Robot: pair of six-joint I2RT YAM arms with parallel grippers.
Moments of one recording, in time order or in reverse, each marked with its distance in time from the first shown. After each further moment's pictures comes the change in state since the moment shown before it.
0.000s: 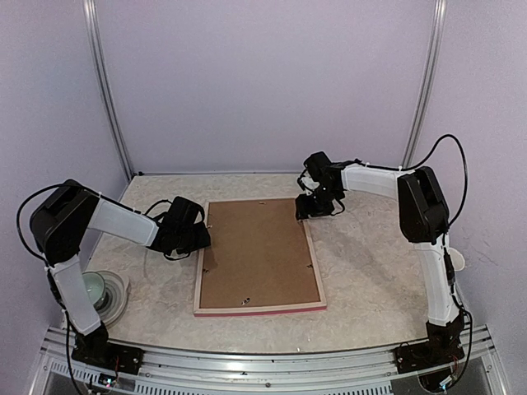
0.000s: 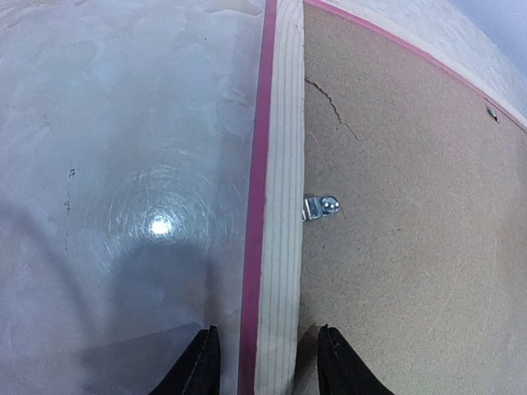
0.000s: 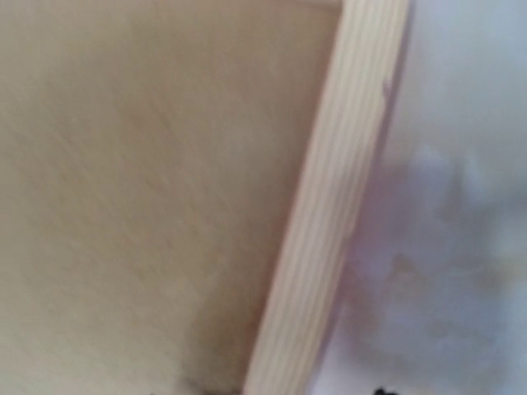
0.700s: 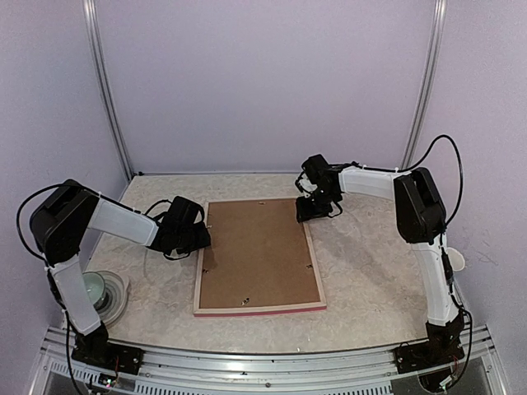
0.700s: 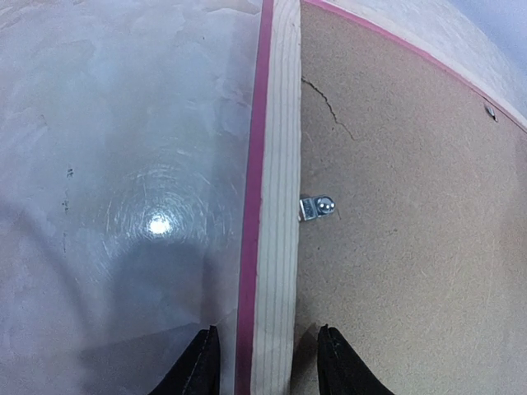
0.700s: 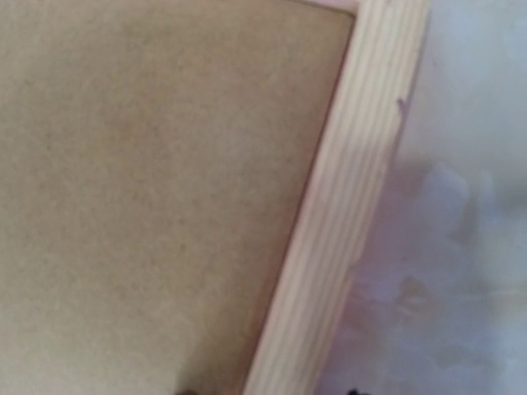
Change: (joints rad) left arm 0.001 0.000 0.002 -0.001 0.008 0.003; right arm 0.006 0.027 0.011 0.022 0.024 -0.038
